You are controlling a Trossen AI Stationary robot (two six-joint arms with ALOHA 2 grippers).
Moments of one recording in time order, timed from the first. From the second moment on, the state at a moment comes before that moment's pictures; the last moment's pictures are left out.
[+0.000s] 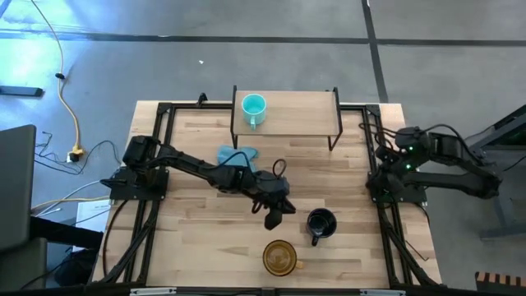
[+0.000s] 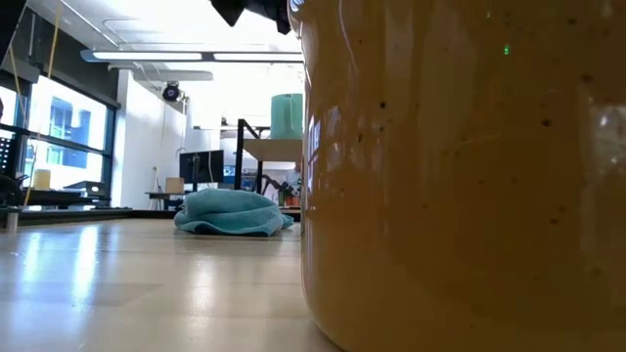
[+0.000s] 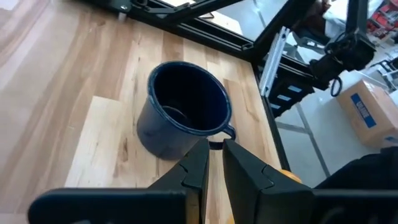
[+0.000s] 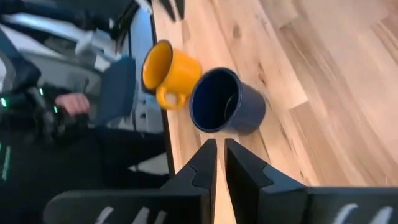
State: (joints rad) left arm -0.06 1.88 1.29 0.10 0.14 -0.42; right arm -0.24 0.39 0.82 -1.18 -0.58 0.51
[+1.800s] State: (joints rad) left arm -0.07 1.88 1.29 0.06 0.09 -0.45; right arm 0.53 0.54 0.50 -0.54 0.05 0.65
